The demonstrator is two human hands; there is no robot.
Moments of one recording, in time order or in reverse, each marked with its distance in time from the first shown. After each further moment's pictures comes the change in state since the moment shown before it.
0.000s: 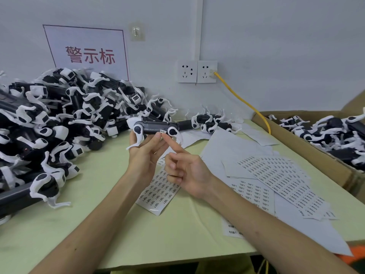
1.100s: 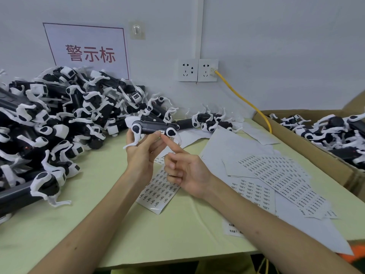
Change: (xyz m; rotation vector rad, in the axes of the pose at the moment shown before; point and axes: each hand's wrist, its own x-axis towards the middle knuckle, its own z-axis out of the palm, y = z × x) left_hand -0.005 0.005 0.005 0.020 0.054 0.068; right_hand 0.000 0.002 0.001 0.011 0.009 0.044
